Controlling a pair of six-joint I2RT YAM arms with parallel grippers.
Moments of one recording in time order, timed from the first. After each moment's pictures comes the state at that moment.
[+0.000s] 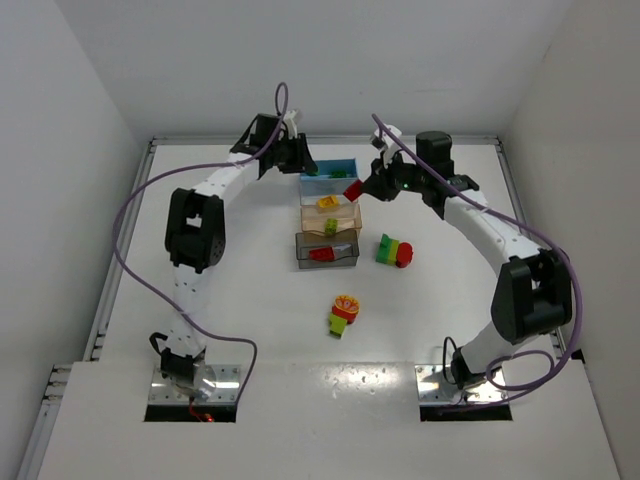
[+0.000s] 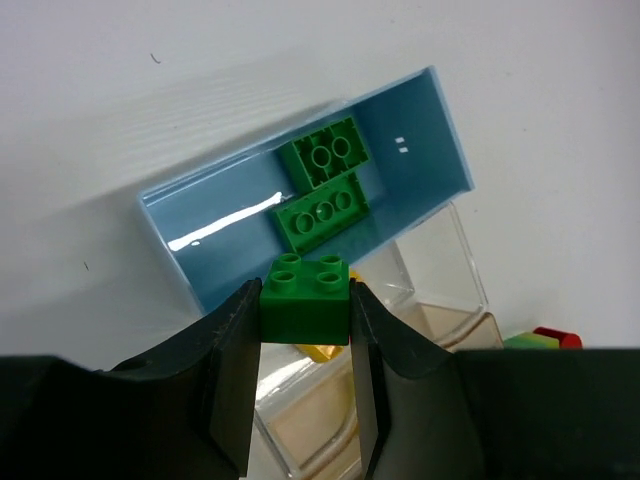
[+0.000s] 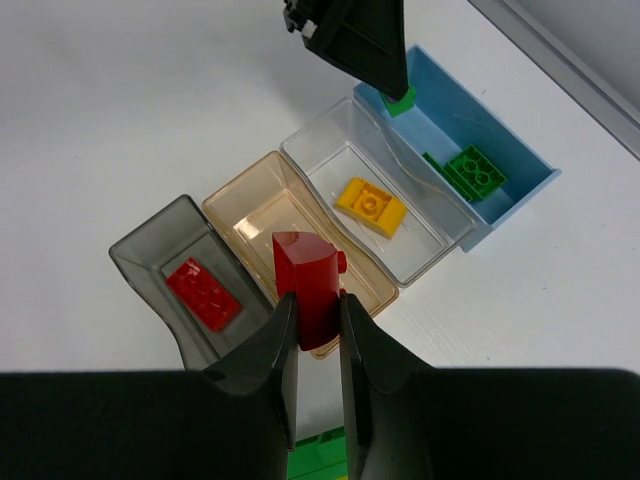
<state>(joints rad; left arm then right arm) -0.28 2.27 1.94 -0.28 0.40 -0.34 0.26 1.61 1.23 -0.14 -0.63 -0.29</state>
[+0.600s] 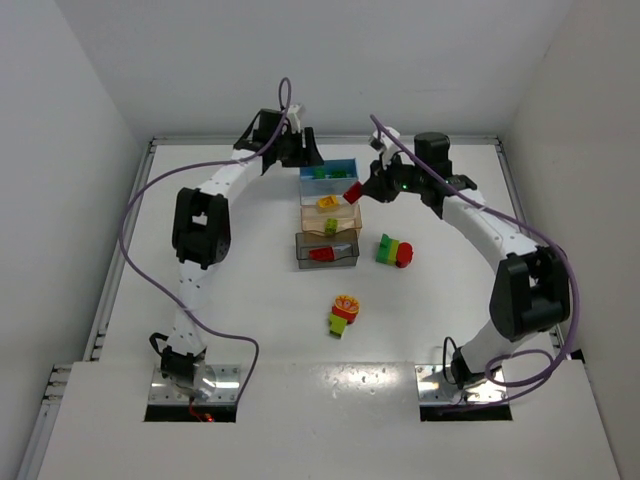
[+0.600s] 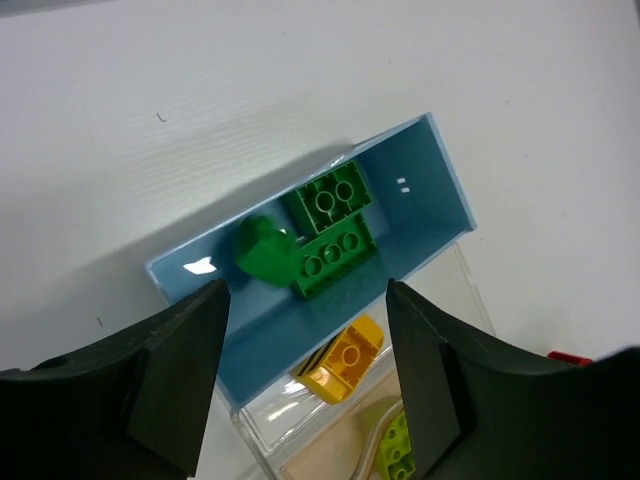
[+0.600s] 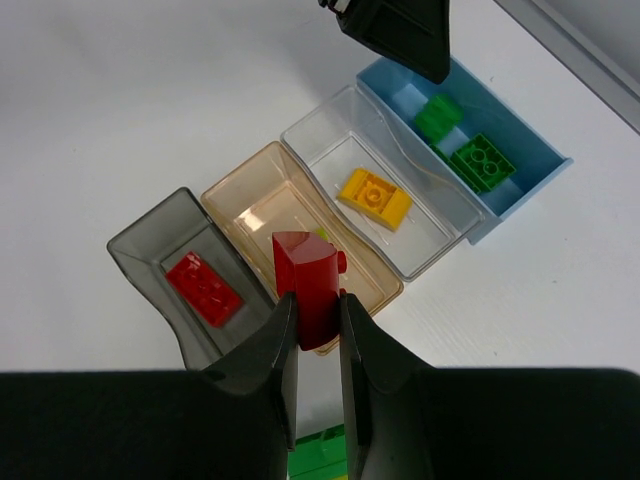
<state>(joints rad) -0.29 2.37 2.08 -0.29 0.39 -0.31 0.26 1.62 1.23 -0.14 -0.63 -0.29</state>
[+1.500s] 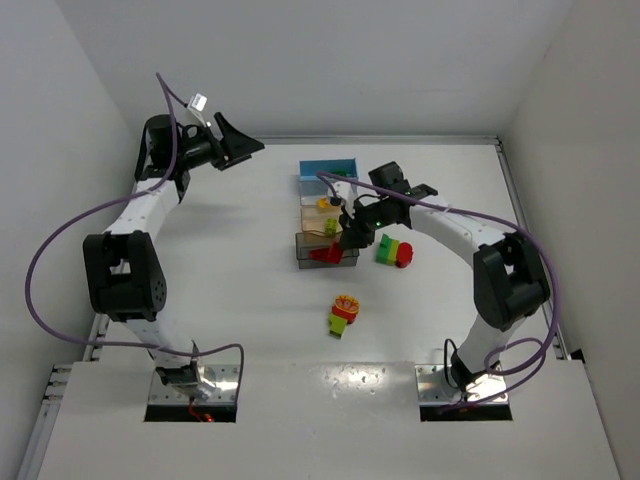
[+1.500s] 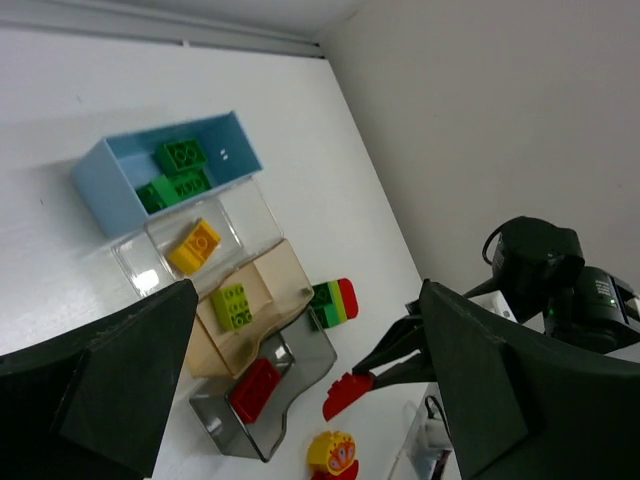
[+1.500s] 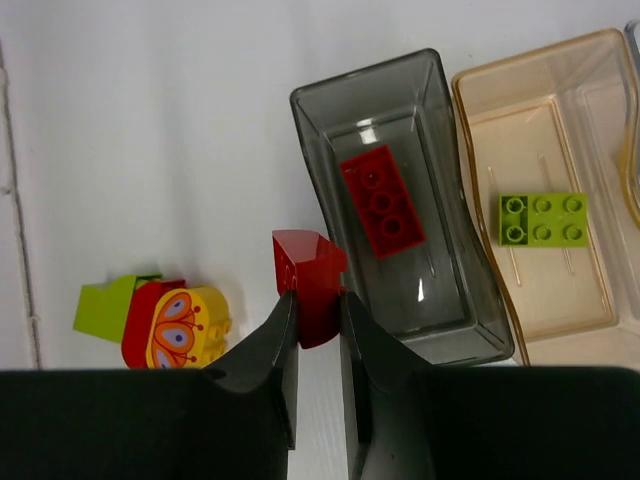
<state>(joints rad) 0.07 1.71 1.35 0.19 0.93 -0.72 0.44 1.73 1.23 -0.49 -0.76 -0.65</state>
